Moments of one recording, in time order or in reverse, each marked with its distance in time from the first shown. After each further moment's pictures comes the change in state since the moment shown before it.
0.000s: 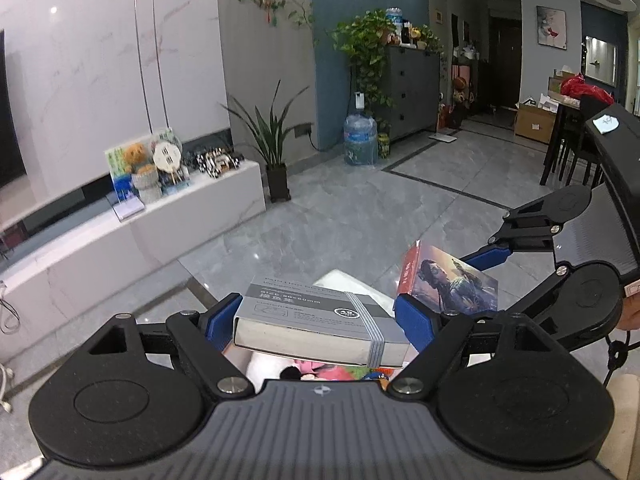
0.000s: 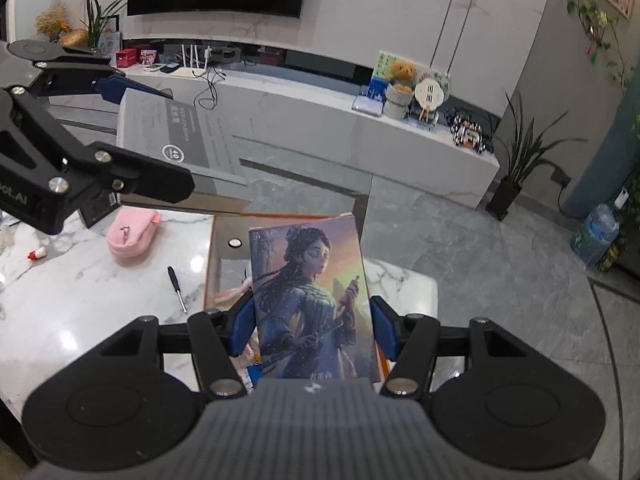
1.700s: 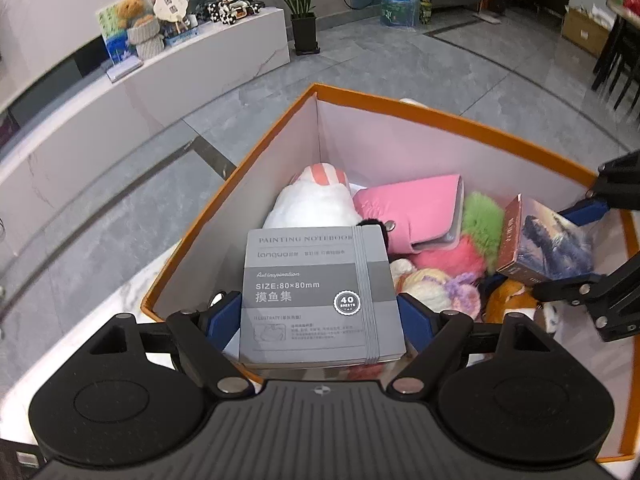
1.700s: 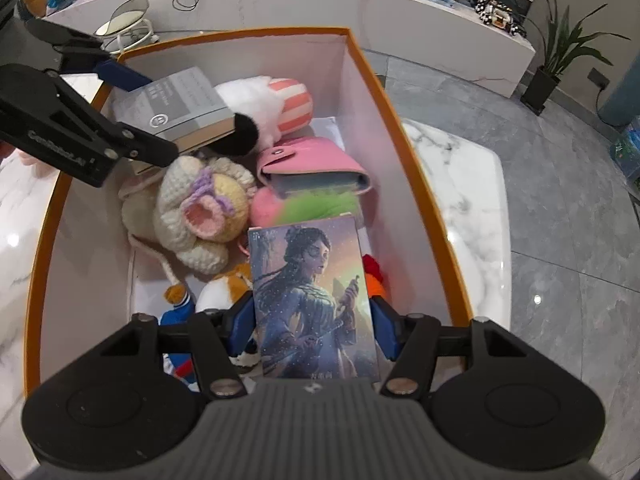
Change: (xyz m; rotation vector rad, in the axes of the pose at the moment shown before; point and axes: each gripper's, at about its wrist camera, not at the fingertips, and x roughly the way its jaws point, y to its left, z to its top) left arm 0.195 0.073 -0.115 -0.019 0.403 0.070; right arm 0.197 -0.032 -0.075 0.069 0.302 0.082
